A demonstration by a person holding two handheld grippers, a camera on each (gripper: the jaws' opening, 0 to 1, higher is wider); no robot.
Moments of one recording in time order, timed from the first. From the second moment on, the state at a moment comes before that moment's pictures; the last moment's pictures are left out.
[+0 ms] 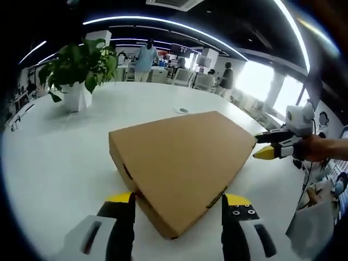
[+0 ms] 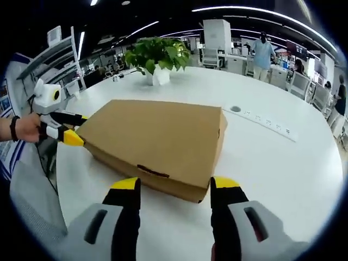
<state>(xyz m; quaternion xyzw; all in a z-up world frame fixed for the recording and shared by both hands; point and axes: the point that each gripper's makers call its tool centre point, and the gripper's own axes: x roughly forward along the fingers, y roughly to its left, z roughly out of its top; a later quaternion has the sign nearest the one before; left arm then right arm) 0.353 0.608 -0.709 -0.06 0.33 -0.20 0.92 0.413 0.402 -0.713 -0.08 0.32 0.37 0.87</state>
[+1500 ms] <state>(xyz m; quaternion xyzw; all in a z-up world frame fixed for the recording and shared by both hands) 0.293 0.646 -0.712 -0.04 0.35 -0.19 0.92 0.361 0.439 -0.710 -0.04 0.32 0.36 0.87</state>
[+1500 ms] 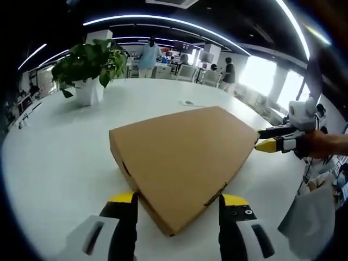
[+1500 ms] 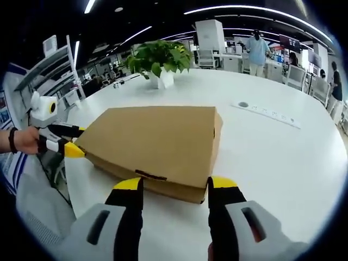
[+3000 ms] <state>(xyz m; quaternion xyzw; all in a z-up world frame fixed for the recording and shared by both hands) 0.274 0.650 -0.684 -0.04 0.34 -0.16 0.92 0.353 0.442 -0.686 -0.03 0.31 0.38 0.87</state>
